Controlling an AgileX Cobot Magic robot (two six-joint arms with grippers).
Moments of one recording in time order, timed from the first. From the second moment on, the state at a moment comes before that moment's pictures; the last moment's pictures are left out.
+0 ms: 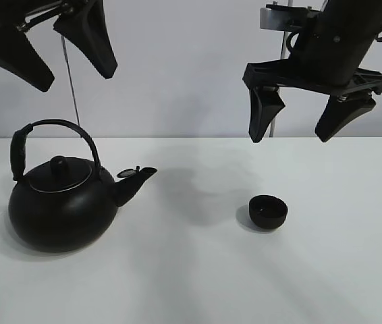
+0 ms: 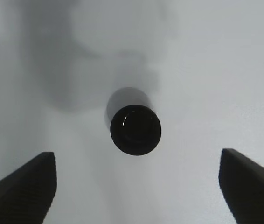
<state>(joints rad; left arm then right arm) -0.45 1.56 -1.29 -0.26 0.87 -0.02 0.32 1.77 -1.34 0.06 0.87 0.03</state>
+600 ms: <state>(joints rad) -0.45 1.56 -1.29 -0.26 0.87 -0.02 0.33 1.84 -1.34 0.05 0.87 -0.14</state>
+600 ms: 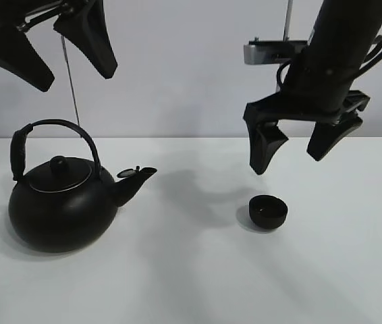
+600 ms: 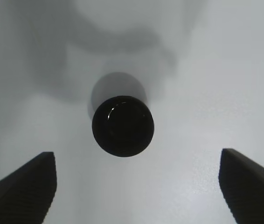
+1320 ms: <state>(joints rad) -0.45 1.56 -1.29 -0.26 0.86 -0.02 0.39 2.06 -1.34 -0.06 0.77 -0.09</state>
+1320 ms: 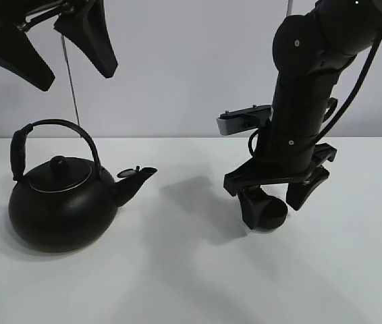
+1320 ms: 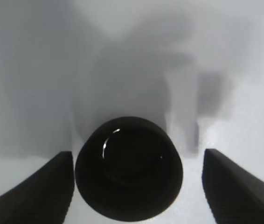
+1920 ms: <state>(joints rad) -0.45 1.56 -1.29 -0.26 0.86 -0.02 0.39 2.03 -1.35 0.02 0.76 -0.08</state>
